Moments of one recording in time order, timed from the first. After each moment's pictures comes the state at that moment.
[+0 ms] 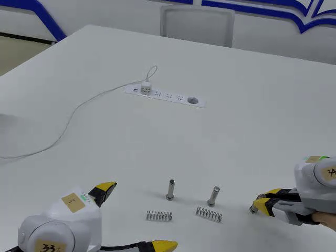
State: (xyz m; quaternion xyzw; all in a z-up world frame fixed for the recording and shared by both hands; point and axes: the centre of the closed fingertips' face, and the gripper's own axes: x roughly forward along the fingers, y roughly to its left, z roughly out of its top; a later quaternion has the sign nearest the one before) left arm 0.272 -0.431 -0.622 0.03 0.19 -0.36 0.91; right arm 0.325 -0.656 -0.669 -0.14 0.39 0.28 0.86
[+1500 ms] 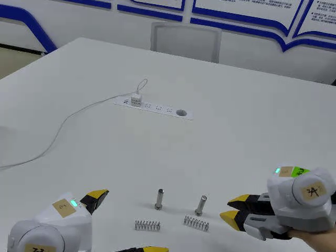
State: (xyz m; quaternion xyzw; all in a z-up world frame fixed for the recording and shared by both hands) left arm 0.271 -0.436 -0.616 0.02 0.18 -0.37 0.91; right arm 0.294 -0.589 -0.639 -0.18 0.33 0.38 0.84
